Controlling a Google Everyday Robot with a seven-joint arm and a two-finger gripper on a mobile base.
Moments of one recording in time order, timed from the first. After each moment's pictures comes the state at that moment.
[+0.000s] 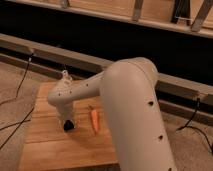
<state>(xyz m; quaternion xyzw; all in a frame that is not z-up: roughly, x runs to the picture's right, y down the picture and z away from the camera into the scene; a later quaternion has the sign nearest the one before) -0.205 0.200 0.807 -0.32 0.19 0.55 0.75</state>
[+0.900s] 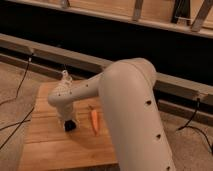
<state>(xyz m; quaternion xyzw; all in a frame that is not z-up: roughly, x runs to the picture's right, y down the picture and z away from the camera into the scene) -0.205 0.203 0.811 -0.32 0.19 0.55 0.75</state>
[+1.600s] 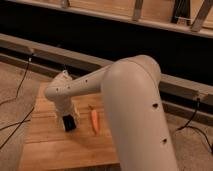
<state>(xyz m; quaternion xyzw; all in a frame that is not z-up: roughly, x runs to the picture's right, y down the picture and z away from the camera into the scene) -0.205 0.162 0.785 -0.30 0.19 0.56 0.75</state>
